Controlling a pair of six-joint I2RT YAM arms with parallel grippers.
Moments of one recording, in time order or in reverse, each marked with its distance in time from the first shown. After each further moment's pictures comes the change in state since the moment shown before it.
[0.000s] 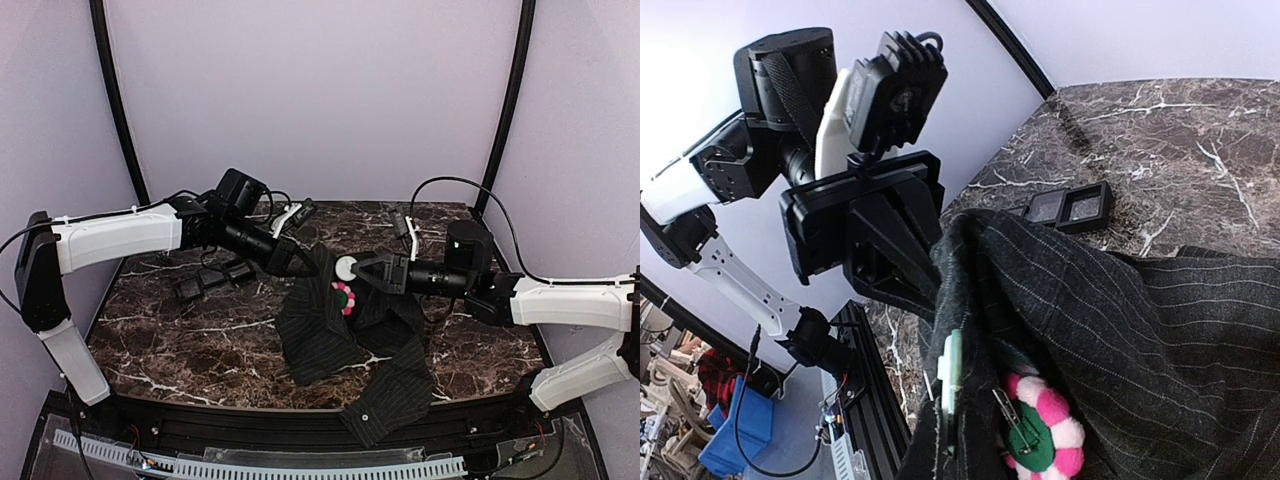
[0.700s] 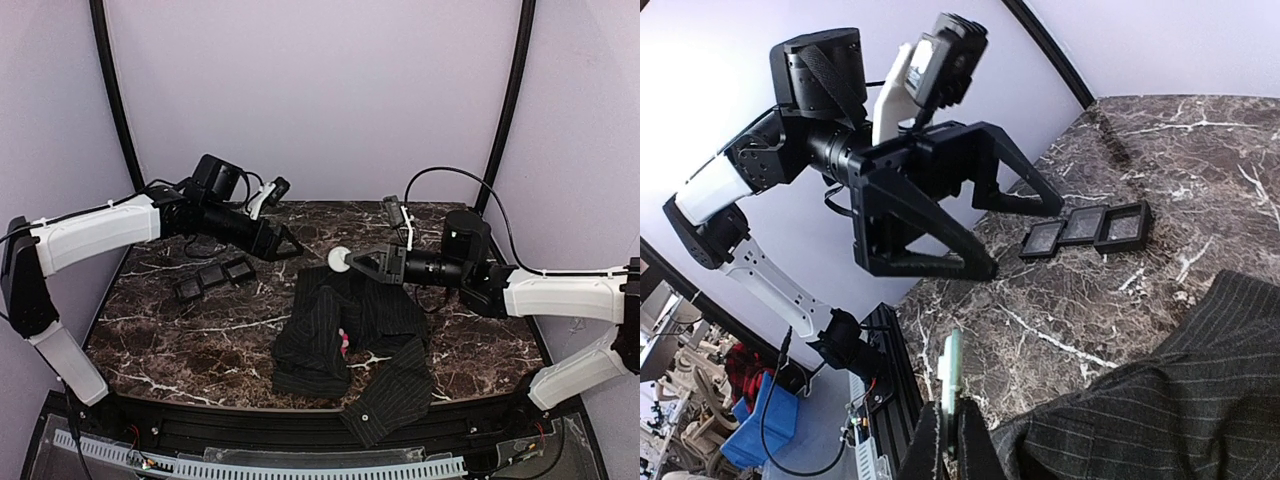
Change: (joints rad) left arm 0.071 -0.064 0.000 -0.047 -0.231 0.004; right arm -0.022 0.040 0.045 0.062 -0.100 0.029
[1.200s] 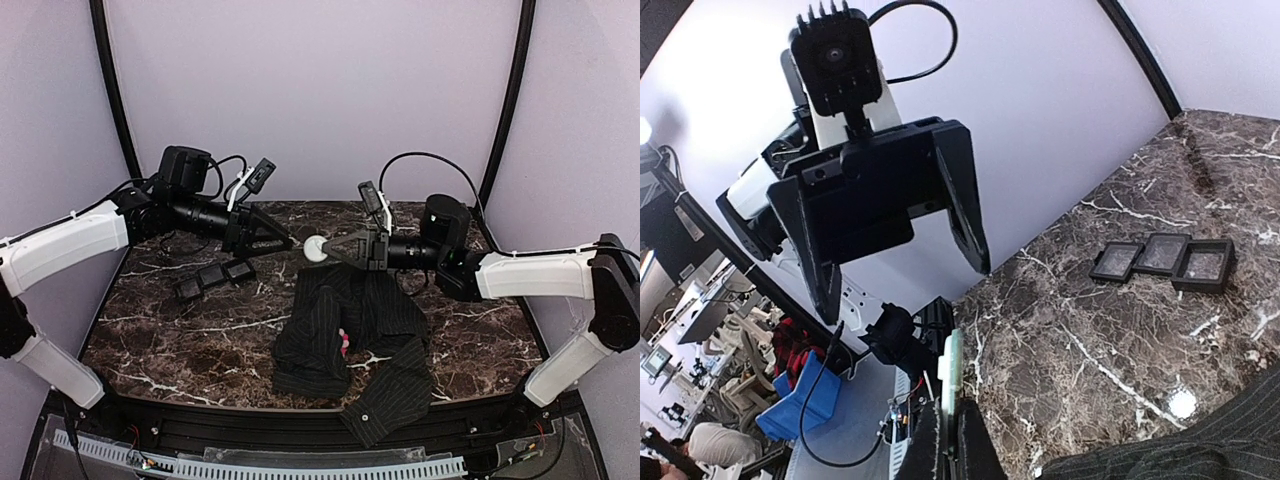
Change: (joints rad) left arm 0.026 -0.201 -0.099 0.123 0.360 0.042; right arm 0.006 0.204 0.158 0.165 -0.200 0.042
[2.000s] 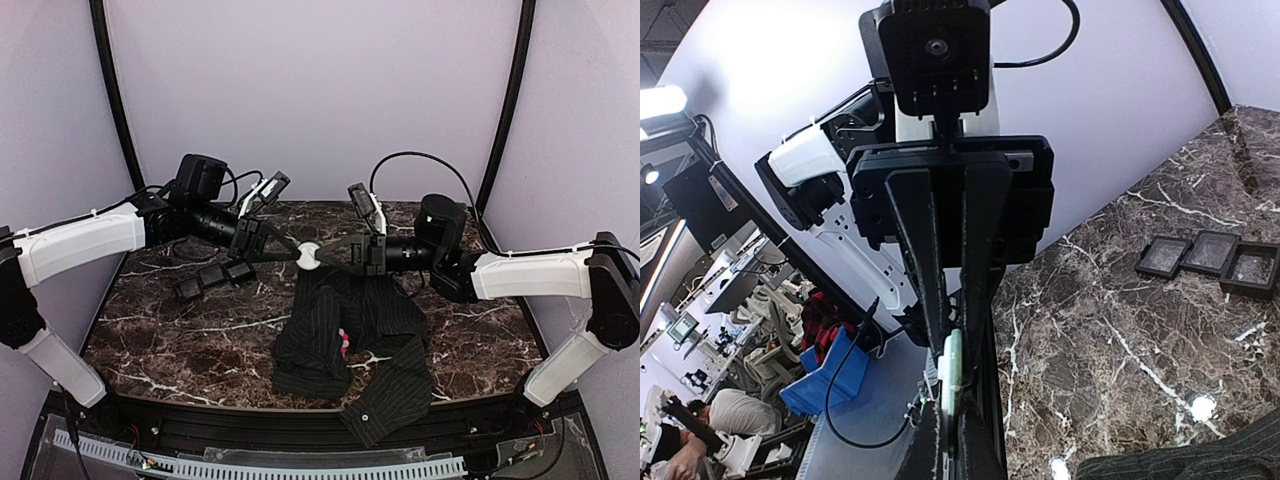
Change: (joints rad) left arm -0.021 0.084 0.000 0.035 0.193 -0.060; right arm 0.036 0.021 0.024 0.037 -0.077 0.010
